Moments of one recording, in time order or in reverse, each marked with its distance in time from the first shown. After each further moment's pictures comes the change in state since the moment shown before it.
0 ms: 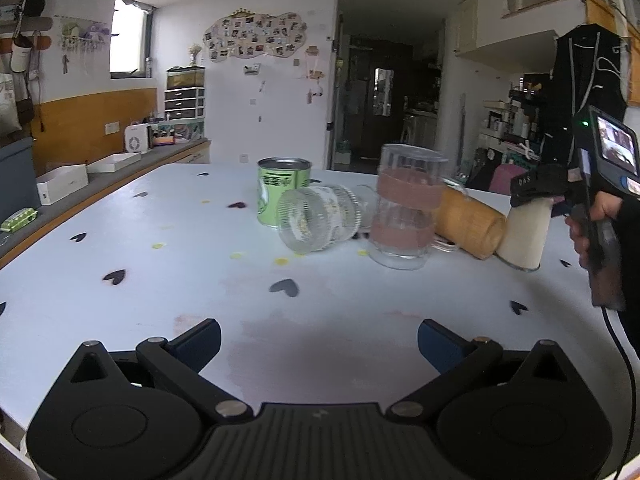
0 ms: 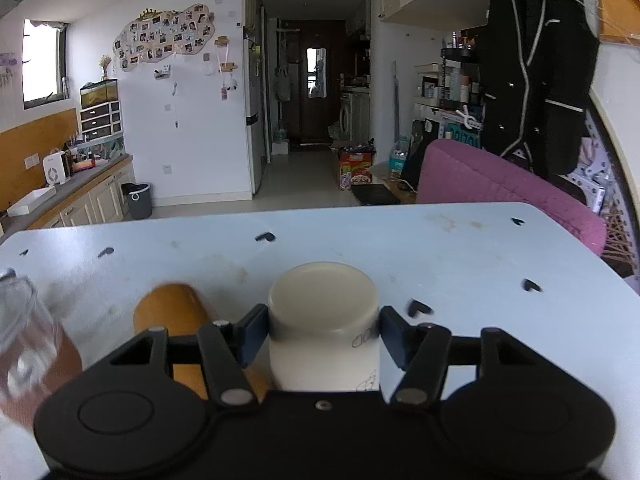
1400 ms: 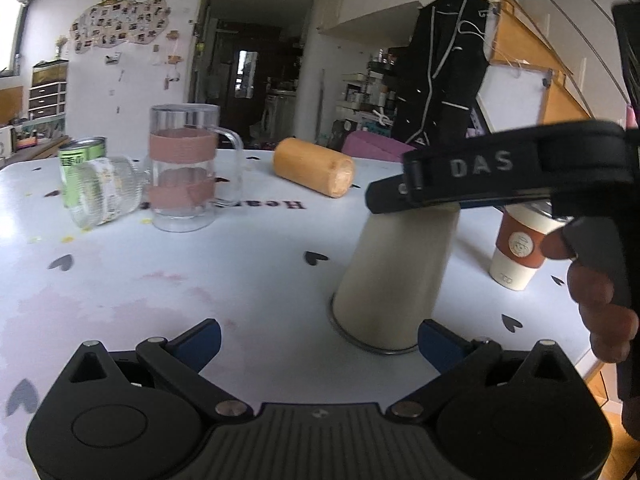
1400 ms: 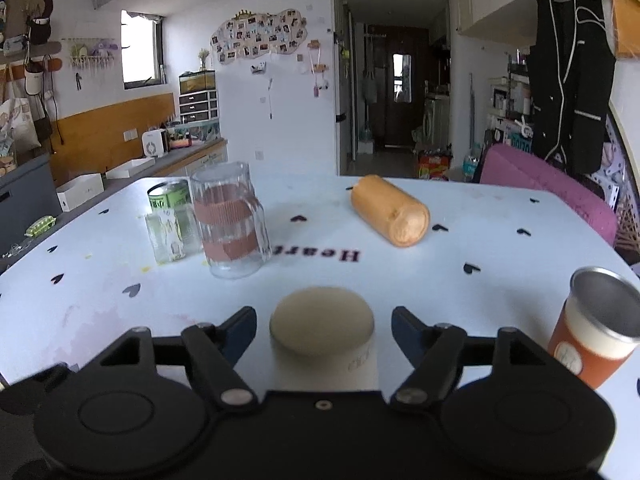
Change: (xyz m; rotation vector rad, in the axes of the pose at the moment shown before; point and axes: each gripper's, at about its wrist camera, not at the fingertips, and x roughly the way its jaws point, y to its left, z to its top) left arm 0.013 -0.107 -0.035 0.115 0.052 -0.413; right arm -0.196 -0.027 -0.097 -0.135 -0.011 0.266
